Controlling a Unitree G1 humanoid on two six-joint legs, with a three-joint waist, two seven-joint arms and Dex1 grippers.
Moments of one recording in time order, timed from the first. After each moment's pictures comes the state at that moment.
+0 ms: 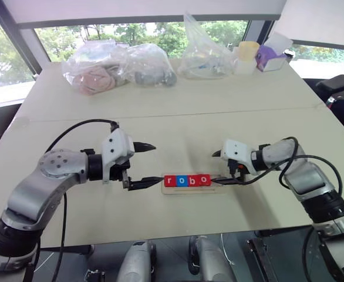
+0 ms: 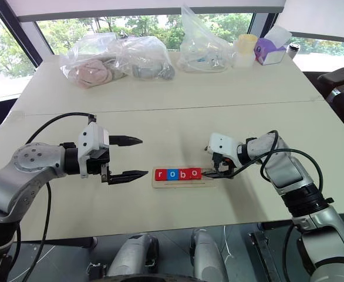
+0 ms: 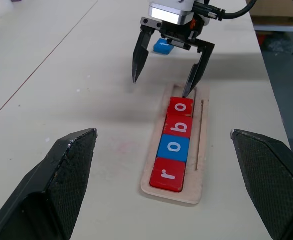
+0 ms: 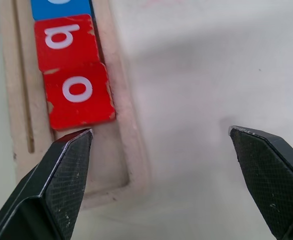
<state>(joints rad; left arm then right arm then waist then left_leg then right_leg) -0.32 0.79 -0.03 -0.51 -0.54 0.60 -0.96 -0.53 -0.80 0.27 0.04 0.01 0.33 1.19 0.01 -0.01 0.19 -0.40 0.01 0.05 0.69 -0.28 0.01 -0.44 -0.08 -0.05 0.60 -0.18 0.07</state>
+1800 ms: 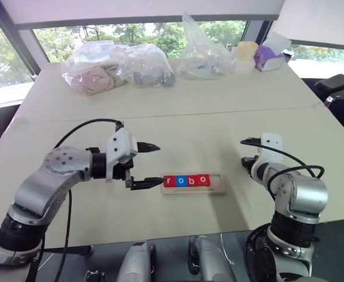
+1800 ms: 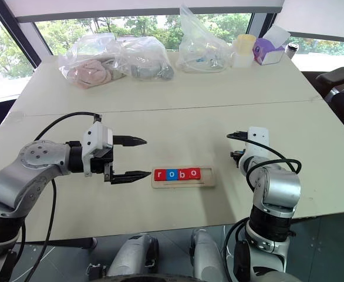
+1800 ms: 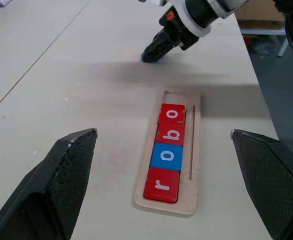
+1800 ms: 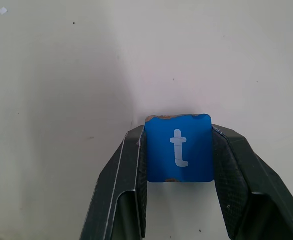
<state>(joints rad) -0.35 0.77 -0.06 -0.47 -0.53 0.58 -0.99 -0.43 -0.15 -0.32 -0.47 0.00 1.55 0.08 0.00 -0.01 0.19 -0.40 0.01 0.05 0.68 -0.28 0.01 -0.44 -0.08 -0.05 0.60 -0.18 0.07</state>
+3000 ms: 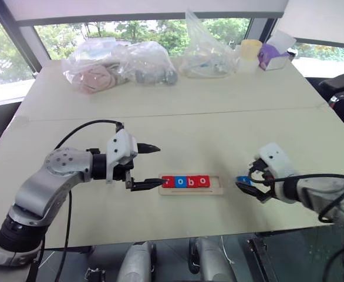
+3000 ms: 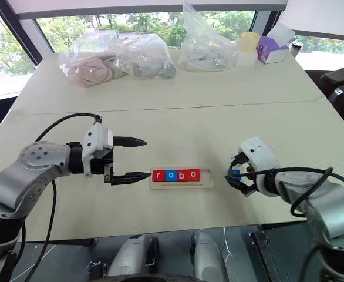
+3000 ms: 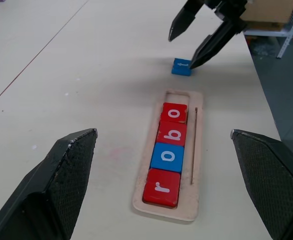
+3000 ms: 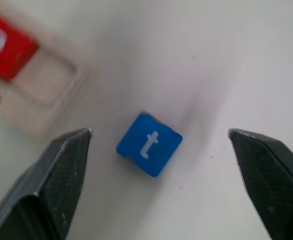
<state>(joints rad) -0.35 0.76 -0.07 -0.47 -0.52 0.57 -1.00 -0.13 -0.93 -0.14 -0.66 0.48 1.27 0.63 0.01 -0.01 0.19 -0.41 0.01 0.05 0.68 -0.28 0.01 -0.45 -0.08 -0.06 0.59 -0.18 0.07</state>
